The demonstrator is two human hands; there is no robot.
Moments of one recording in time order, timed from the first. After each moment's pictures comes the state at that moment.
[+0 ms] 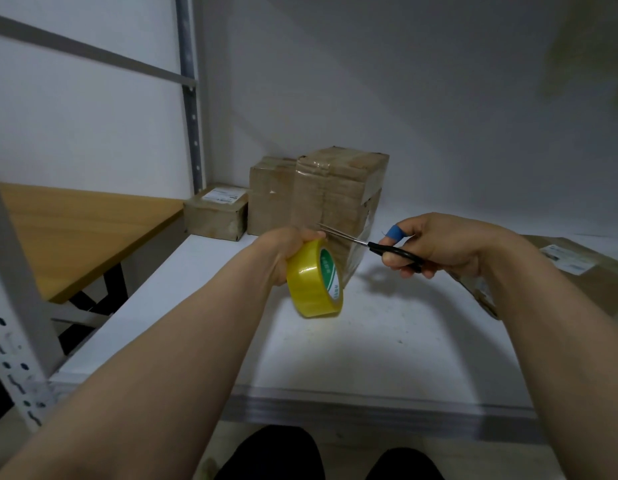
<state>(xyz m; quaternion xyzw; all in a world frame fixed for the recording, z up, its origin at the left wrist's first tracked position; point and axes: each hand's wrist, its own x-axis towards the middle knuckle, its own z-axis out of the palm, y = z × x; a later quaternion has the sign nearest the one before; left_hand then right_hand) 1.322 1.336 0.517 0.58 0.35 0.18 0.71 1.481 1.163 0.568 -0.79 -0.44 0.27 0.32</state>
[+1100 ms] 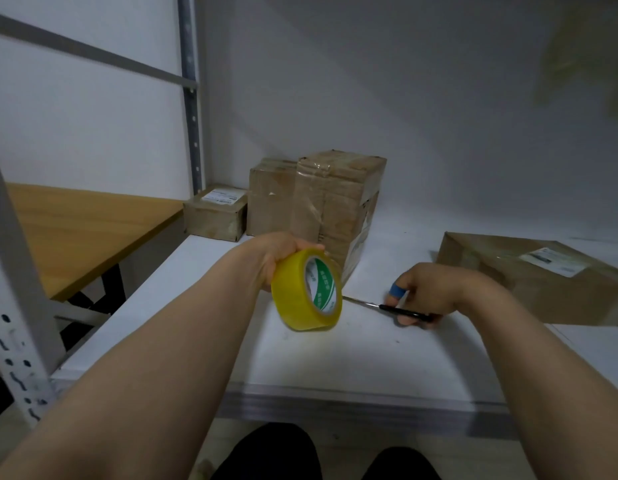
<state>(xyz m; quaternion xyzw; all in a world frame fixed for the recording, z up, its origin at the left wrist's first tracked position) 1.306 1.346 0.514 0.60 0.37 0.08 0.70 1.480 1.152 0.524 -0.87 -0.42 0.24 0.10</state>
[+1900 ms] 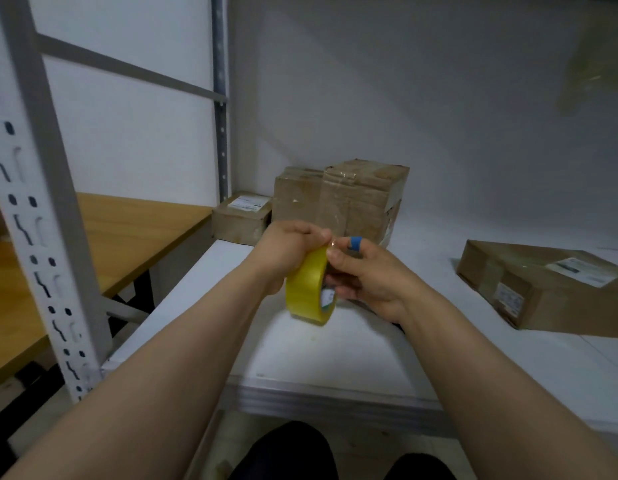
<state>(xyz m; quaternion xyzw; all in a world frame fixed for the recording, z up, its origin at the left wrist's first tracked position) 1.258 1.327 0.522 0.69 0.20 0.33 0.61 1.385 1.220 0.511 -0.61 -0.37 0.39 0.58</state>
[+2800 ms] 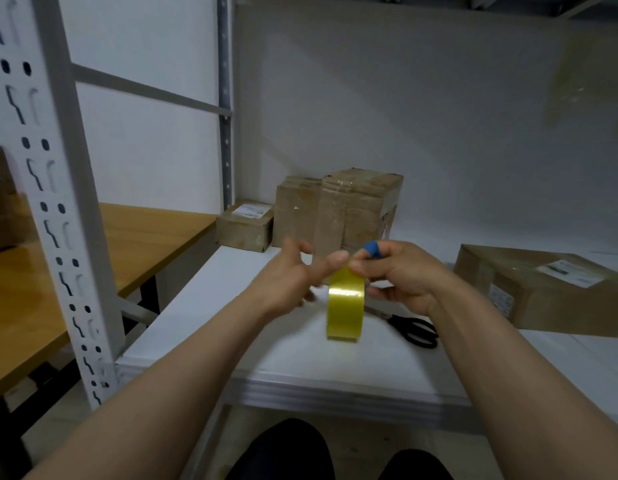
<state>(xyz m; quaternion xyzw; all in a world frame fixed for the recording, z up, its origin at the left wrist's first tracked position) 1.229 1.284 0.515 0.79 0.30 0.27 0.46 1.388 1.179 0.539 -0.67 -0.38 0.33 0.55</state>
